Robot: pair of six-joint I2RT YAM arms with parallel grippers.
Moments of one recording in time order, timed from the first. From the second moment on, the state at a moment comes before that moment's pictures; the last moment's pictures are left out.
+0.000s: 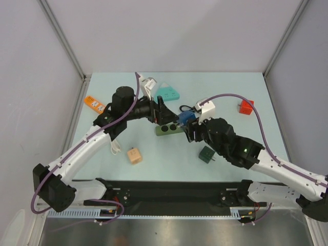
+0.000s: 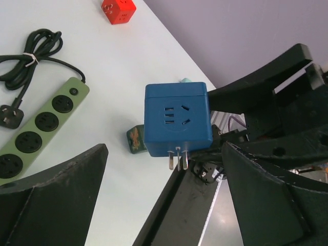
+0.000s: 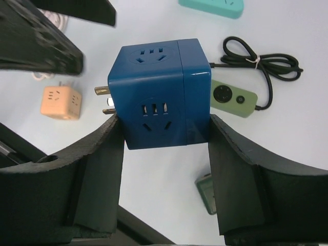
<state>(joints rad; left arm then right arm) -0.58 1.23 1.14 -0.18 0.58 -0.49 1.01 0.97 1.00 -0.36 0.44 0.21</state>
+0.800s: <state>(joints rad) -0.61 1.25 1.02 -0.01 0.60 -0.64 1.09 1.06 0.99 -0.21 0.55 0.21</state>
